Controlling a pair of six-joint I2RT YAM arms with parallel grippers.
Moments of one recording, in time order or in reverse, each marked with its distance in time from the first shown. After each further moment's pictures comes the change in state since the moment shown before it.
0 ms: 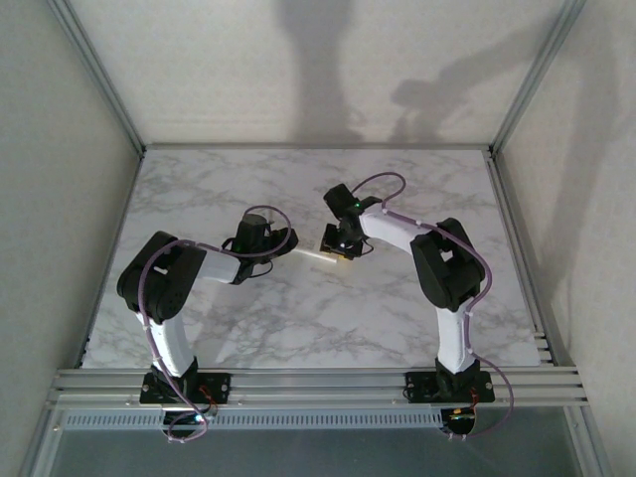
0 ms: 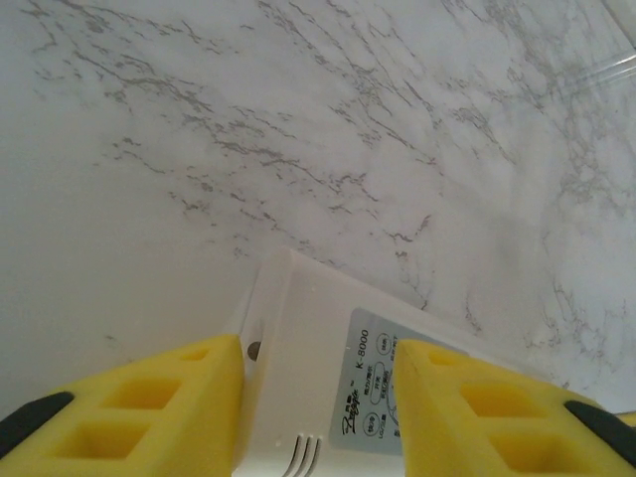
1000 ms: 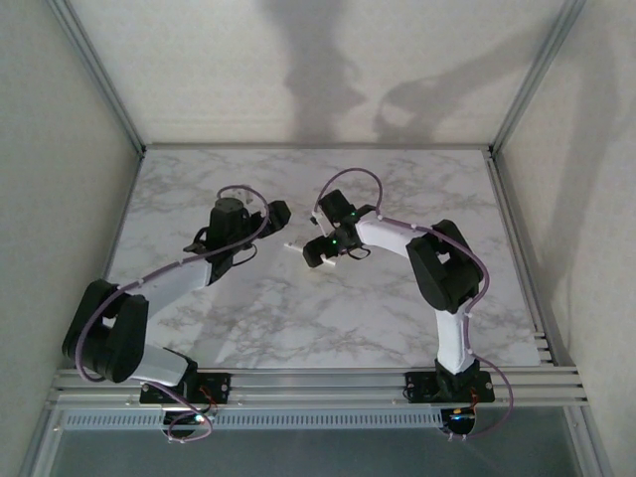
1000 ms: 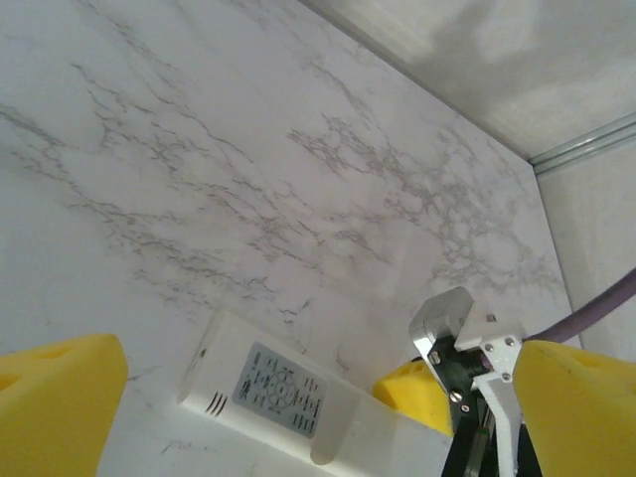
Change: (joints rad) left arm 0.046 -0.435 -0.002 -0.281 -0.097 0.005; right arm 0.030 -0.003 -0.064 0.150 0.024 -0.703
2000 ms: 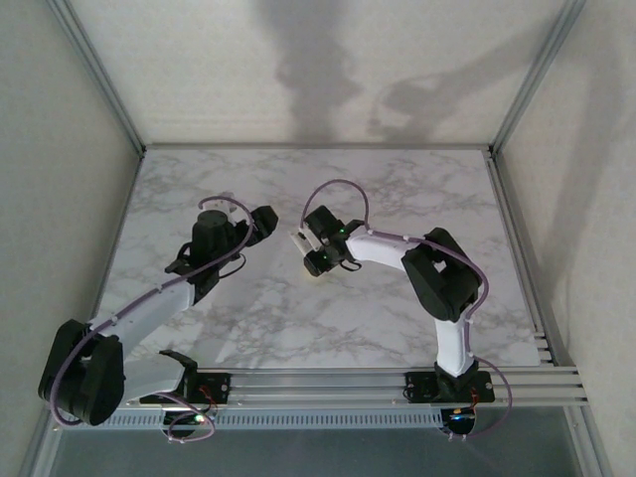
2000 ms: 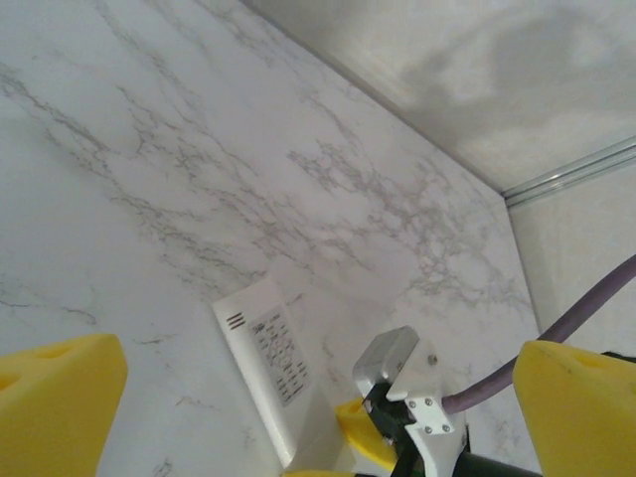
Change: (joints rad) left arm 0.011 -0.223 -0.106 -0.040 -0.028 -0.055; right arm 0.116 -0.056 -0.096 0.068 0.107 -0.029
